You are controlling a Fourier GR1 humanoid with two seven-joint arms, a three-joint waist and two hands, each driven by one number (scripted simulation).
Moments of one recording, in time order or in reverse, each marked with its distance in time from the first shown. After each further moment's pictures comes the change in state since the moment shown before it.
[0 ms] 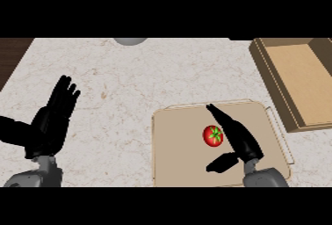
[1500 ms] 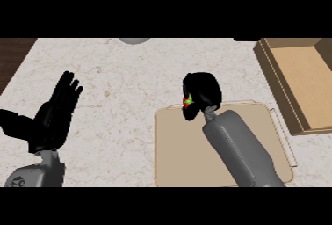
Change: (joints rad) left arm -0.041 -0.005 0.007 0.027 -0.006 -0.011 0.001; right arm -0.560 0.078 0.071 0.400 0.380 -0.157 0.242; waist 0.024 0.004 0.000
